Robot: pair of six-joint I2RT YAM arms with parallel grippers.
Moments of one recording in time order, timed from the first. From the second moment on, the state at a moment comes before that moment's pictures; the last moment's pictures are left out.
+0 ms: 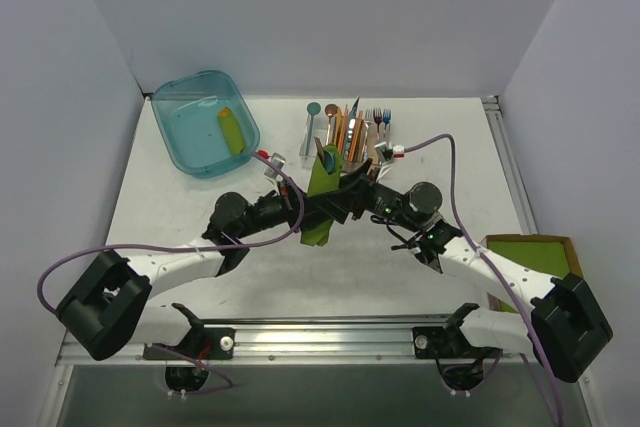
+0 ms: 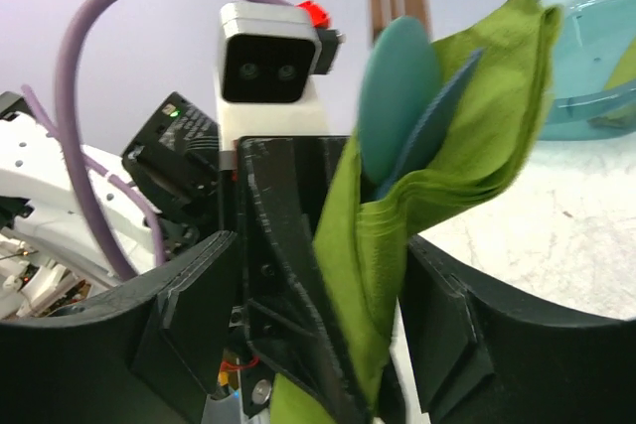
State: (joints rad) left arm -0.70 1.33 0.52 1.05 0.55 -0.92; right arm 0.67 1.15 0.57 0.78 -0.48 0.72
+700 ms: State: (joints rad) left arm -0.40 1.22 0.55 0.85 0.59 -0.89; right arm 0.47 1.12 0.55 0.82 -0.48 0.79
